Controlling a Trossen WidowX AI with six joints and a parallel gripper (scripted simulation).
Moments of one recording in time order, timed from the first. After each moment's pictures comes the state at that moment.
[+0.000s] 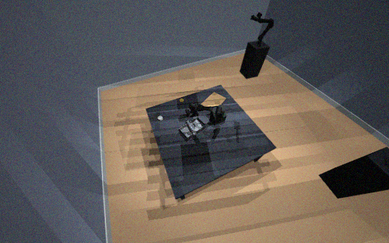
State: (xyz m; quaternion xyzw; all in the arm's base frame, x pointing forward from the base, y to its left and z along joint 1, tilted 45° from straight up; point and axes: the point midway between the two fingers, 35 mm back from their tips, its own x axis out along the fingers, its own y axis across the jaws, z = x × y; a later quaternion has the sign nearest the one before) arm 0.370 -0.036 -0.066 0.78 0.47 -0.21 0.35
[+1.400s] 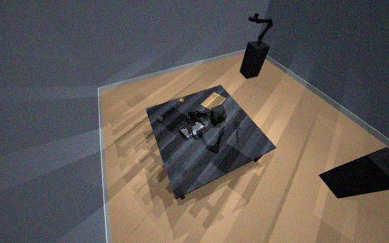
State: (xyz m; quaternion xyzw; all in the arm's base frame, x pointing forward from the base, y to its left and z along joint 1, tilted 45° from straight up) arm 0.362 0.061 -0.097 0.74 0.55 -0.16 0.35
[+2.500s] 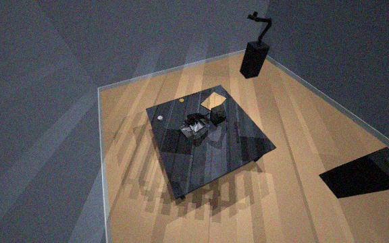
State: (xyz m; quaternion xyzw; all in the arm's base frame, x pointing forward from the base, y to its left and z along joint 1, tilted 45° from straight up) arm 0.374 0.088 -0.119 0.75 0.55 -0.16 0.35
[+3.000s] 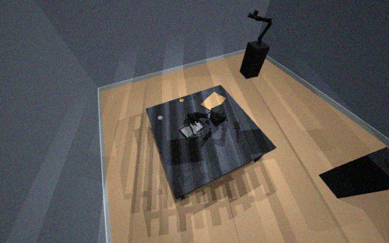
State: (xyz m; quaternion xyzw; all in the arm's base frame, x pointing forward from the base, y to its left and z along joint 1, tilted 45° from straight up) arm 0.367 0.076 -0.110 0.74 0.56 -0.17 0.34
